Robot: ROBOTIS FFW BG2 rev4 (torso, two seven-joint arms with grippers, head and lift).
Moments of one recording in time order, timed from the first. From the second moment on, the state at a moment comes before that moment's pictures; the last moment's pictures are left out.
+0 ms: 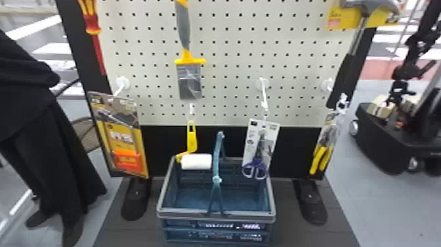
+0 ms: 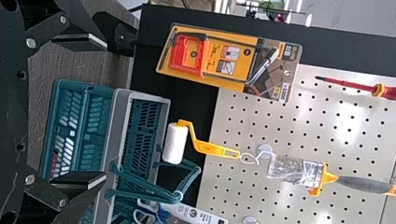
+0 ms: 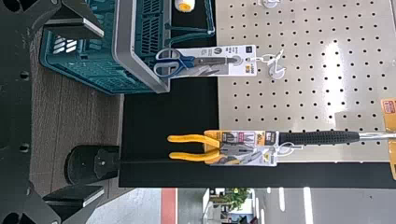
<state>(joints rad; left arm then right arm) 0.88 0.03 -0.15 -2.13 0.10 -0.24 0.05 0.71 -0.07 -0.02 -1.89 -0.11 -0.37 0.17</state>
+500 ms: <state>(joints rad) 0.88 0.03 -0.15 -2.13 0.10 -0.24 0.05 0.71 -0.07 -0.02 -1.89 -0.11 -0.37 0.18</state>
